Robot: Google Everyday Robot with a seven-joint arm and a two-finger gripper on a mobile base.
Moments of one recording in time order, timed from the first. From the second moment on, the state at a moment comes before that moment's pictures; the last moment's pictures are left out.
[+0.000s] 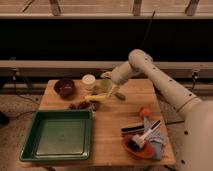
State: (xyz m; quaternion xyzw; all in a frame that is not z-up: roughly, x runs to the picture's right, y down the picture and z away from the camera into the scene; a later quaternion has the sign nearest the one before) arm 0.004 -0.002 0.813 -0.26 -0.38 0.01 0.89
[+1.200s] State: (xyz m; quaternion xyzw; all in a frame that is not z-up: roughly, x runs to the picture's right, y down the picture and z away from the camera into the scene) arm -0.022 0.012 0.835 -0.28 -0.38 0.00 0.88
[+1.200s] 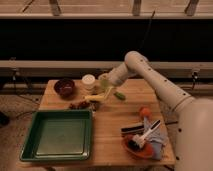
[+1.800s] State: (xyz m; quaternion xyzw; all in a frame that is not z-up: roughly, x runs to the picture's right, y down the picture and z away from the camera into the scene) arm -0.034 0.031 0.861 -0.31 -0.38 0.00 0.87
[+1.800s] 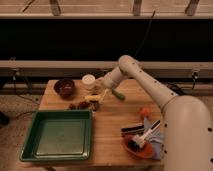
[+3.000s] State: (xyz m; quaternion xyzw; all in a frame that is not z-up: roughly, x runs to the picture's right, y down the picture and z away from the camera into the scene) arm 0.000 0.045 0.852 -0.30 -0.38 0.04 0.87
